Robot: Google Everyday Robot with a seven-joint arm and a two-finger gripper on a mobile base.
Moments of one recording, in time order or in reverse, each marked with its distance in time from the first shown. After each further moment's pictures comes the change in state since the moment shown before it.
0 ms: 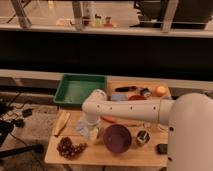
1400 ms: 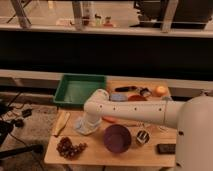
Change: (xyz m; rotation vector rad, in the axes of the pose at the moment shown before) arm -0.012 0.007 -0.026 0.034 -0.024 -0.121
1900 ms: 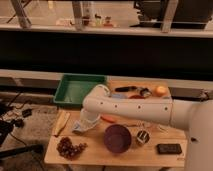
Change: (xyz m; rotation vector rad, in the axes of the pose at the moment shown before) arm -0.019 -0.015 -0.048 0.074 -0.028 -0.026
